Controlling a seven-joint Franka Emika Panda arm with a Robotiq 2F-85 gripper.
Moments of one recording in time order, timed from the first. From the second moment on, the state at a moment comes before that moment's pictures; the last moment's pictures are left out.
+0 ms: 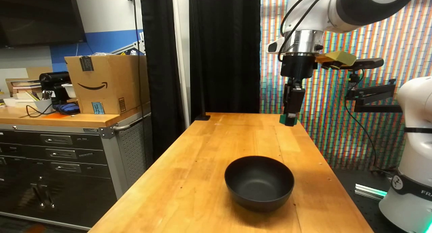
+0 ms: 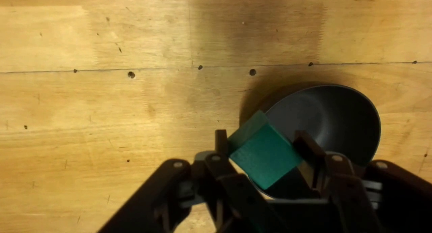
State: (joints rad) arm 0.04 -0.70 0.00 -2.69 0.04 2.08 -0.03
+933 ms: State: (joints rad) arm -0.01 -0.50 -0.23 -2.68 0.04 2.23 -0.27
